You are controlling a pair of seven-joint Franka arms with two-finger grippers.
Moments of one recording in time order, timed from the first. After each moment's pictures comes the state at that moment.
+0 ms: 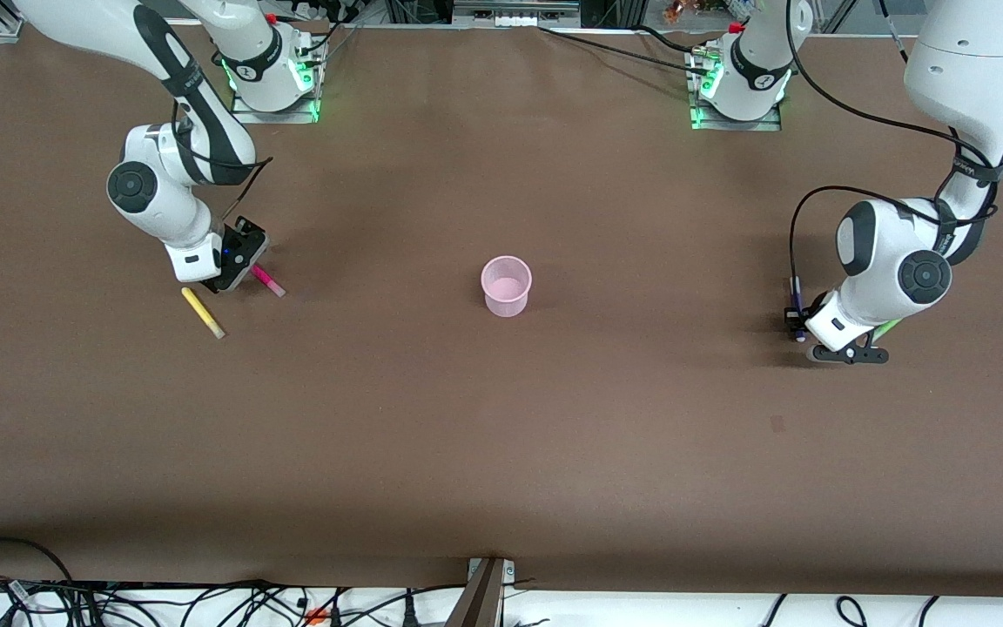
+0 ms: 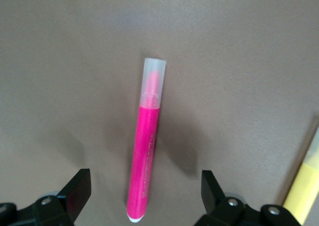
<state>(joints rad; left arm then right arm) 0.13 0.48 -0.03 -2.11 0.08 2.48 0.08 -0.12 0.27 0.14 -2.51 -0.11 2.71 -0.90</state>
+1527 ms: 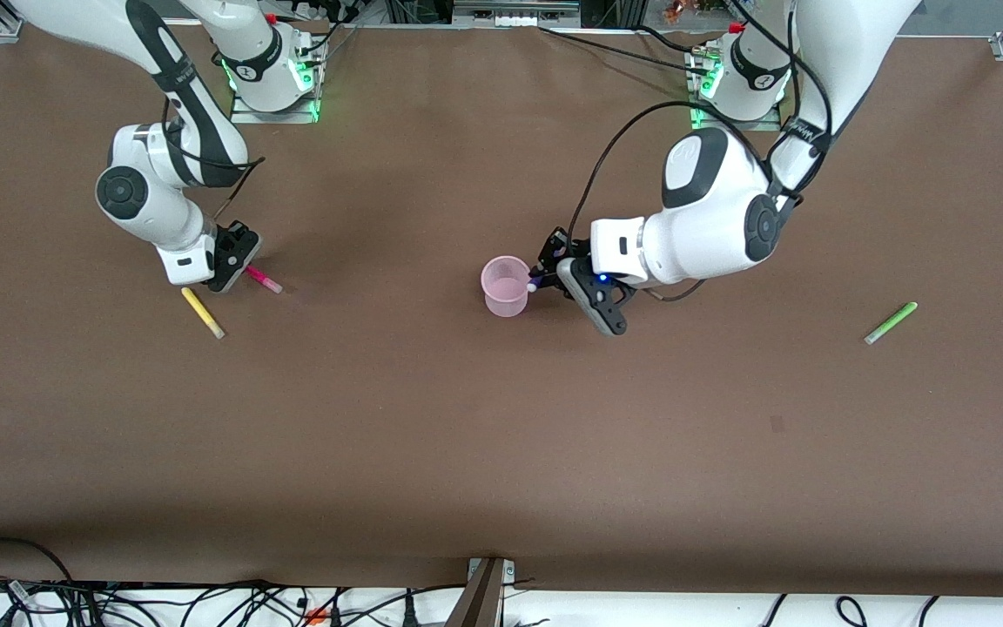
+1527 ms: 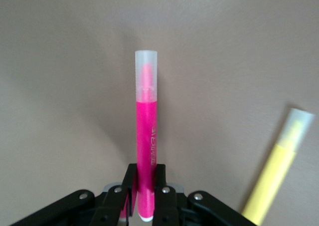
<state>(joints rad) 0.06 0.54 -0.67 -1.75 -0.54 2.37 0.68 -0.11 0.19 0.14 -2.41 -0.12 2.46 -0.90</state>
